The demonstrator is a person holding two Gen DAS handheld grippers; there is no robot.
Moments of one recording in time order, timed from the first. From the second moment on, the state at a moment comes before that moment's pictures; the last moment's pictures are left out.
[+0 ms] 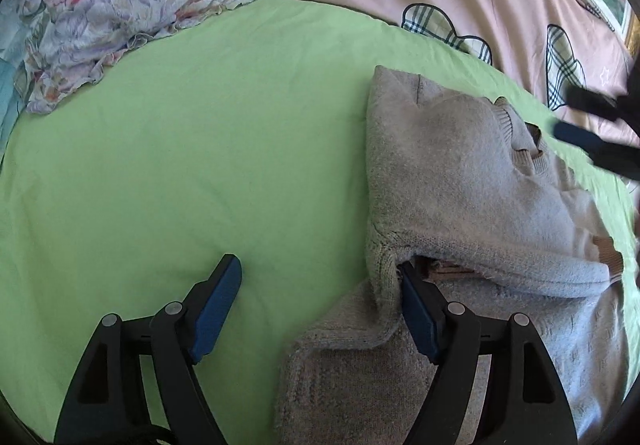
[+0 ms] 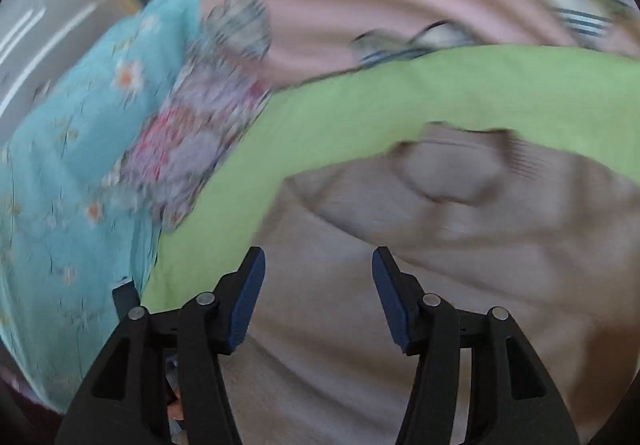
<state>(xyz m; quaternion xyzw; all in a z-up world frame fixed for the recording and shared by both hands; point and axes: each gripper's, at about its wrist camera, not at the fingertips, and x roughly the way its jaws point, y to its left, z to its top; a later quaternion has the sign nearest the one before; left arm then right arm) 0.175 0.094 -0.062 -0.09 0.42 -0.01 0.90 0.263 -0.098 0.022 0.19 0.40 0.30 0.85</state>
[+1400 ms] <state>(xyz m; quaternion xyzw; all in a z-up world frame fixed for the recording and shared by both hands) 0.178 0.126 -0.046 -0.15 0.46 -0.03 0.87 0.107 -0.289 -0.013 0.34 0.34 0.10 0.87</state>
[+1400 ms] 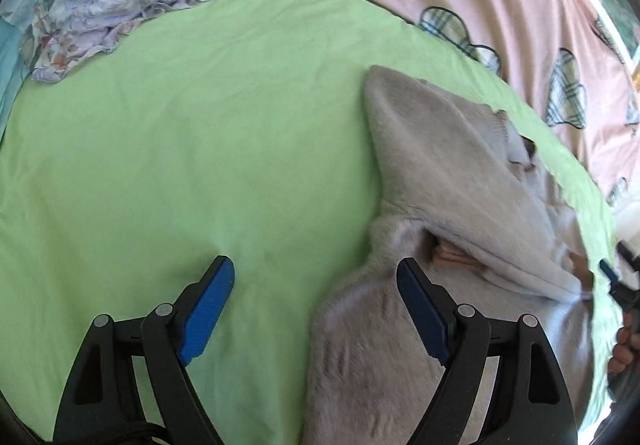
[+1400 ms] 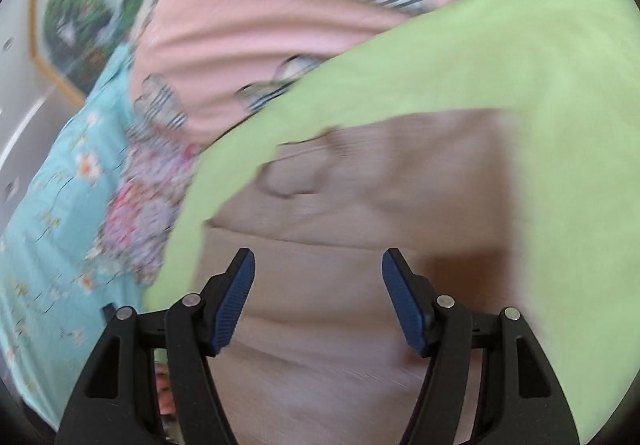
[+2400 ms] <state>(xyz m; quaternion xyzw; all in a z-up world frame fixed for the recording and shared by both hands) 0.176 0.107 -0.023 -0.05 0.49 -0.04 0.87 0.050 -0.285 -0.029 0.25 0.35 0.01 0.90</state>
